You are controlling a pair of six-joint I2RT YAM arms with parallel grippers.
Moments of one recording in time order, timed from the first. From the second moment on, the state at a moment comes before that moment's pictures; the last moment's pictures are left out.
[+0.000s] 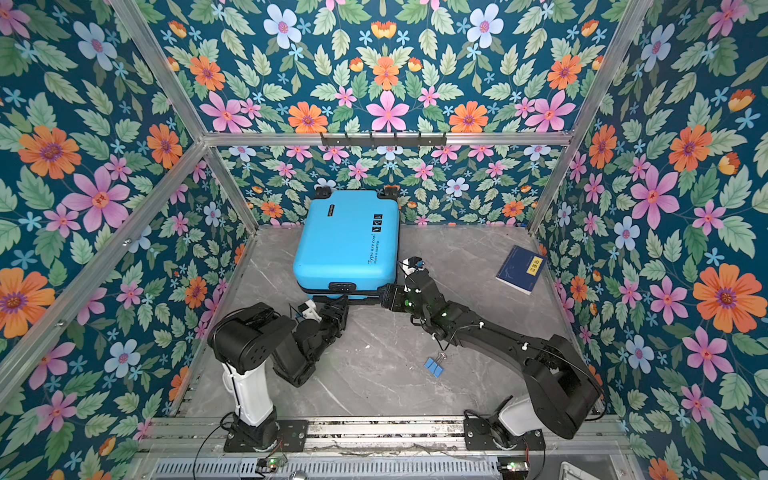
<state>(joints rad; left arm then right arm) -0.56 1.93 0.27 1.53 -0.14 -1.54 0.72 1.44 0.89 0.06 -0.02 0.74</state>
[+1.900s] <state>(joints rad) -0.55 1.79 0.25 1.41 -0.17 -1.49 0.75 1.69 0.62 0.71 0.11 0.32</state>
